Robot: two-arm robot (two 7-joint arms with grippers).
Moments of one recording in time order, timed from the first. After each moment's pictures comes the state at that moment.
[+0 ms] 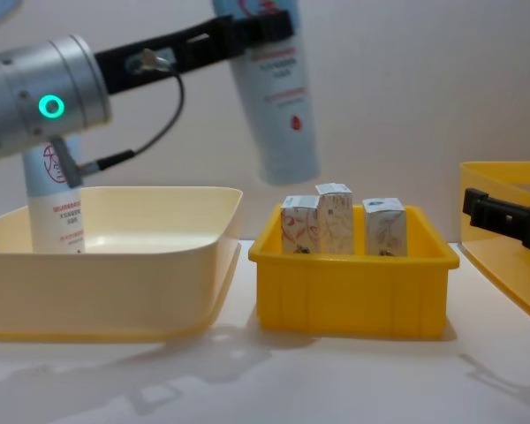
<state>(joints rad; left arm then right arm) -0.53 0.29 0.35 -1.40 -0.71 0.11 -0.73 -0.01 0.34 -0.23 -1.77 0.29 0.03 0.07</state>
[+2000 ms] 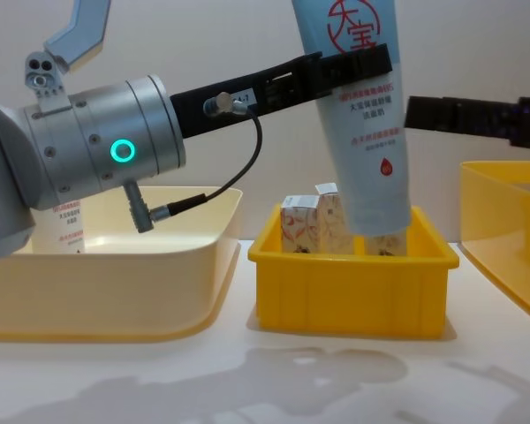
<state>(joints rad) -0.53 0.26 0.45 -1.38 -0.73 0.11 -0.81 0.13 0.52 -0.21 -1.83 0.65 0.27 0.56</state>
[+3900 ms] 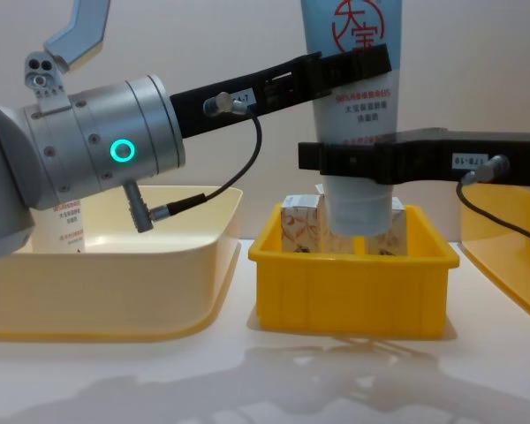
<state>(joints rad) -0.53 0.26 0.45 -1.38 -0.73 0.11 -0.81 0.39 0.45 -0.45 -1.60 0.50 0.22 0.54</state>
